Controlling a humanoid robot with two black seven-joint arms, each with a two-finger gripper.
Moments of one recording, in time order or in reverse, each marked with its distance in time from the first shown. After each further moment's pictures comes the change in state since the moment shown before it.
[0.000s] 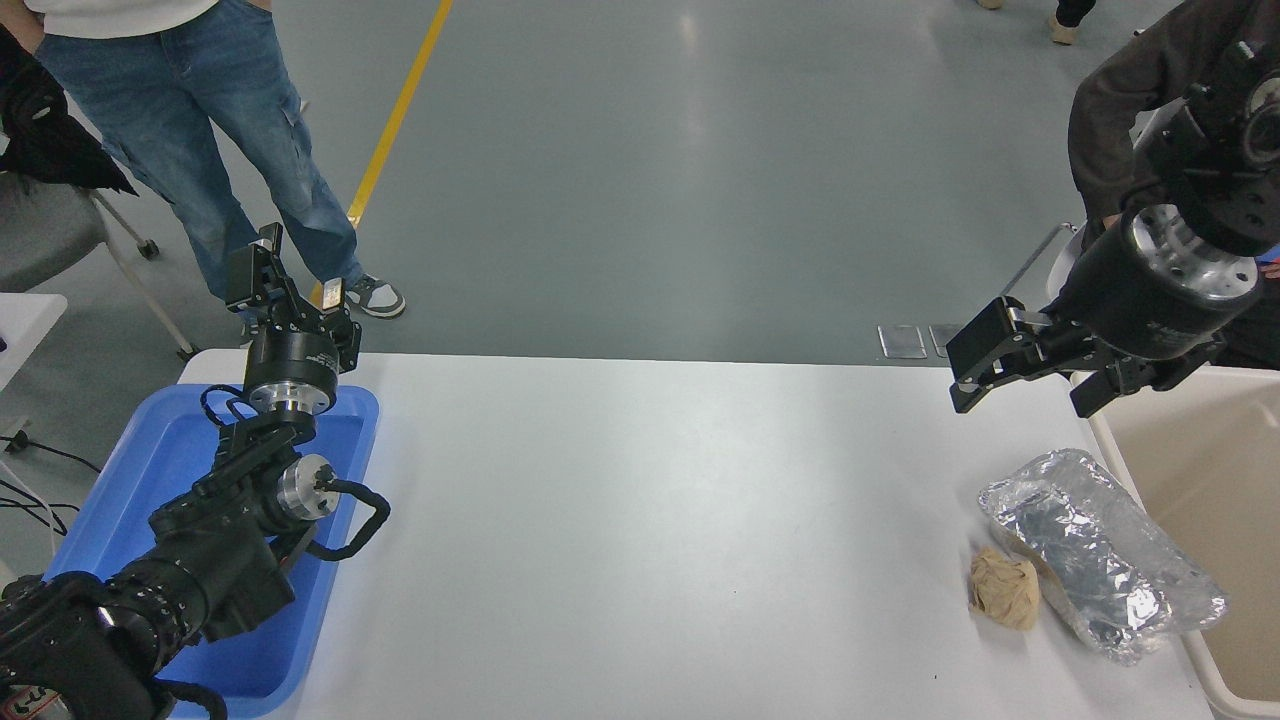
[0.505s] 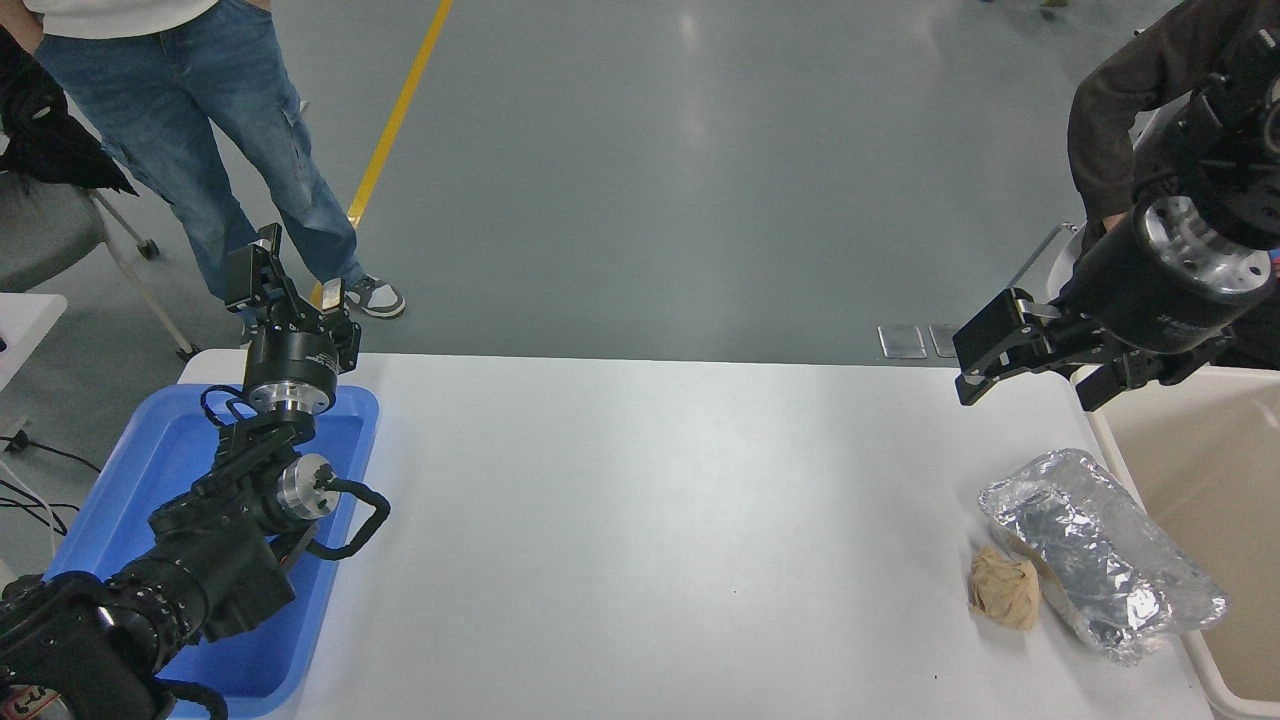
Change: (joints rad) left arm 0.000 0.000 -0.006 0.000 -0.003 0.000 0.005; right arm -0.002 -0.012 -0.002 0.000 -0.005 0.000 0.000
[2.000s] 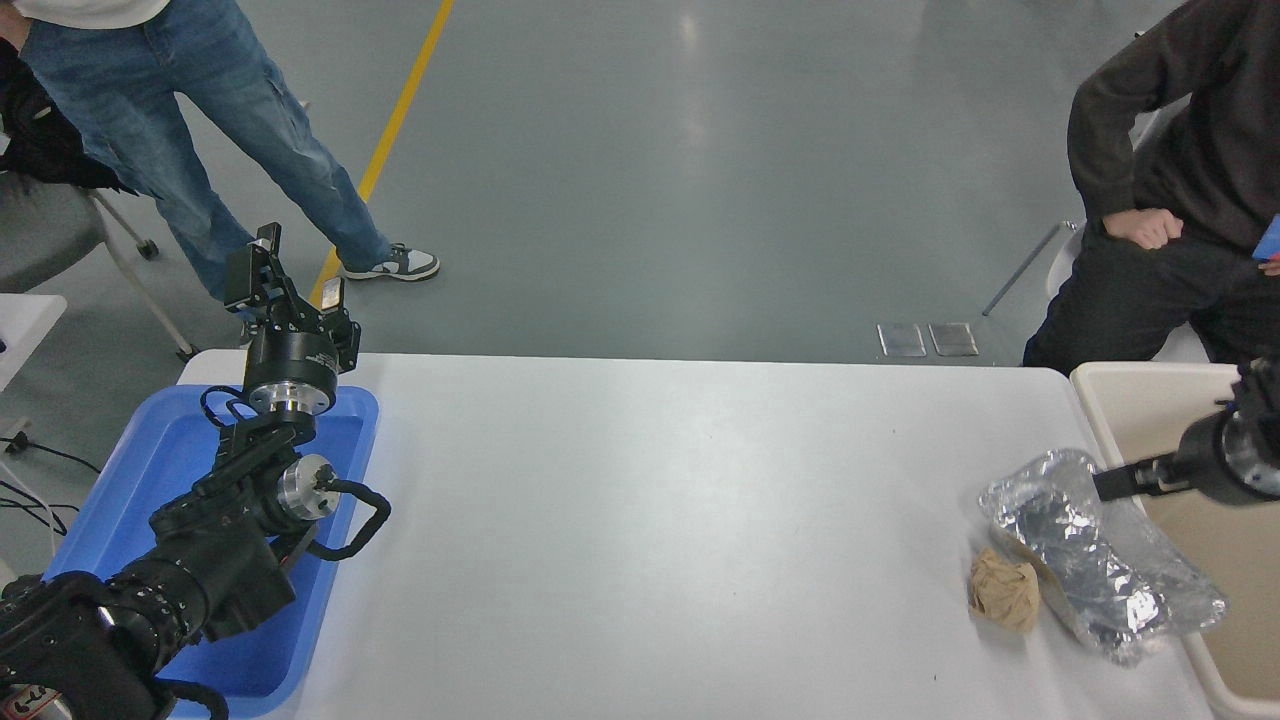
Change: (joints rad) left arm 0.000 -0.001 0.001 0.000 0.000 0.000 -0.002; right arm -1.174 -0.260 0.593 -0.634 -0.937 -0.553 0.029
